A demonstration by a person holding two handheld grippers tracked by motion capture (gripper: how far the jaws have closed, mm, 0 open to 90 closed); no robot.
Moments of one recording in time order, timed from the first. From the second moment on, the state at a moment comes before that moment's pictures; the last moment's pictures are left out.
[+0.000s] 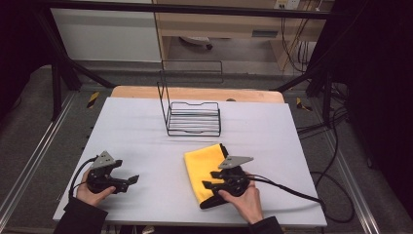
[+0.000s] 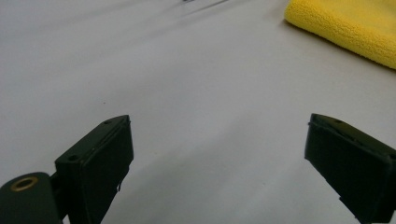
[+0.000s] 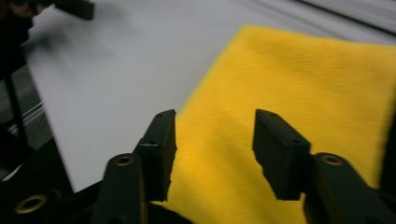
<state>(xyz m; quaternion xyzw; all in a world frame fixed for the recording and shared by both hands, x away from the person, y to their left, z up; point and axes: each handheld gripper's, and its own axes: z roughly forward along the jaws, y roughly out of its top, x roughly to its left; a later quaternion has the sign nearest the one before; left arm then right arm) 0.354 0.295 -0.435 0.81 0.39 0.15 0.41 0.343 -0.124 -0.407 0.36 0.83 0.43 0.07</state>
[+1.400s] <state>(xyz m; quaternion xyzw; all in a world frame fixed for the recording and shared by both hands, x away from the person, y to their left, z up) 0.358 0.225 -0.415 0.80 0.41 0.12 0.42 0.351 -0.193 -0.434 0.44 0.81 0.39 0.04</state>
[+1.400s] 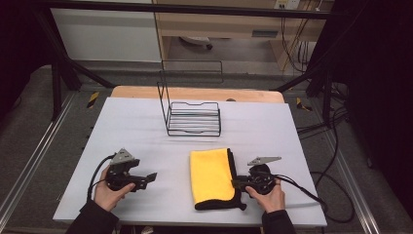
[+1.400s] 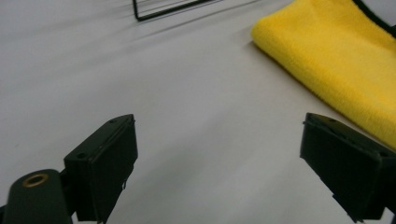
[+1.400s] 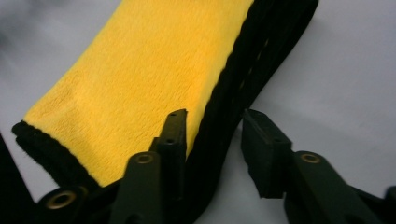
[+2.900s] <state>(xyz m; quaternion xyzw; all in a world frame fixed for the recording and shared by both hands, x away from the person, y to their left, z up) 0.395 0.108 -0.452 0.81 0.42 0.03 0.41 0.401 -0.178 -0.451 0.45 0.80 0.39 0.04</state>
